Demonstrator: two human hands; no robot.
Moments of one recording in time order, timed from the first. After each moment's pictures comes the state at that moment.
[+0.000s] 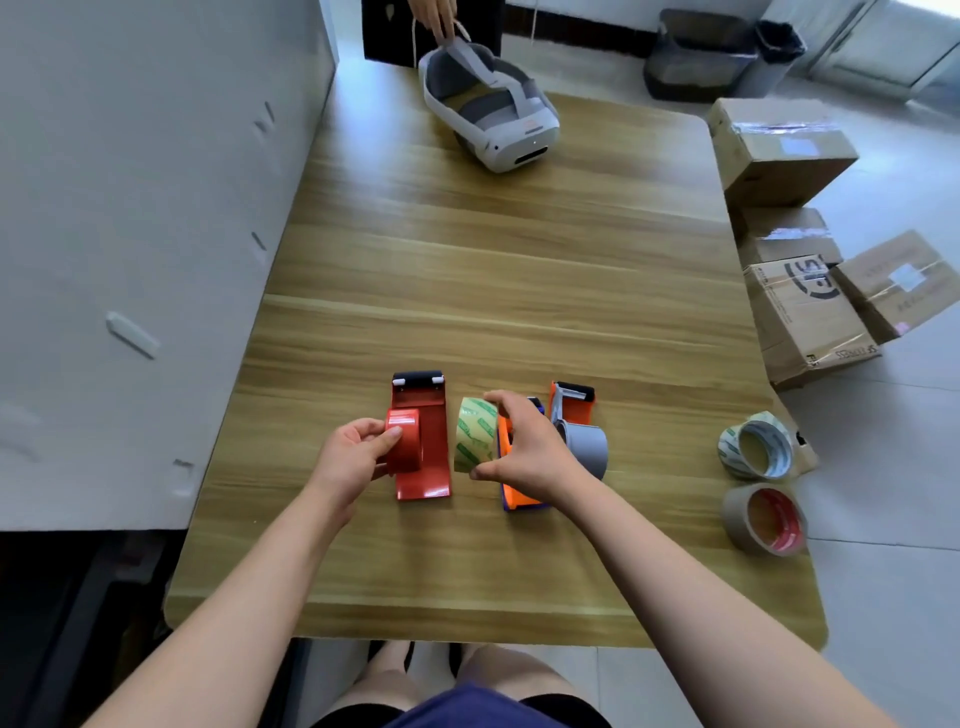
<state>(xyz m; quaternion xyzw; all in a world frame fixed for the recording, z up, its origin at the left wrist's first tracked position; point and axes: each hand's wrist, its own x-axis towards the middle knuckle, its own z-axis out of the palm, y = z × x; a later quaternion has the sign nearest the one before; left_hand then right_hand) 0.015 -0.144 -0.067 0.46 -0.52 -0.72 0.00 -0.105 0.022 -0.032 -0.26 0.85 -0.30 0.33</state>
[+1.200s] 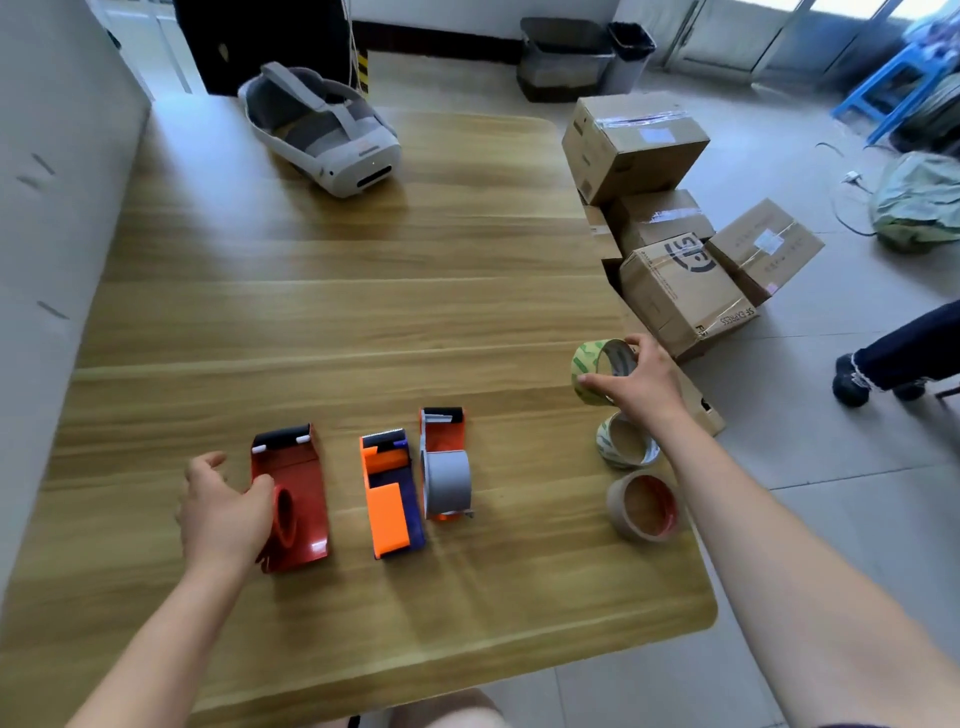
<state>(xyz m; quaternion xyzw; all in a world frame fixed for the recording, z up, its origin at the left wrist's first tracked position) -0.036 -0.103 -0.063 0.55 -0.73 -0.39 0.04 -0.284 0.225 -0.002 0.03 0.95 -0.30 0.11</state>
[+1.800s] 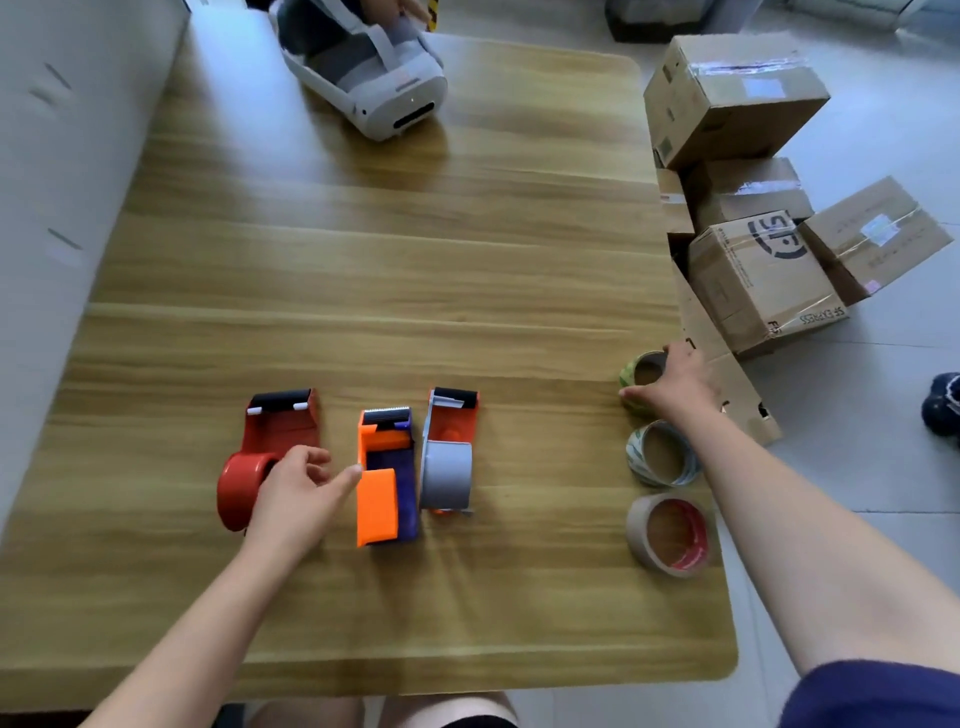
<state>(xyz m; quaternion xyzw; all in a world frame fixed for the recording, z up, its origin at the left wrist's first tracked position) -0.064 -0.035 -0.068 0.49 -0.75 -0.43 -0.06 -0.359 0.248 -0.096 0.00 0.98 -0.04 0.19</state>
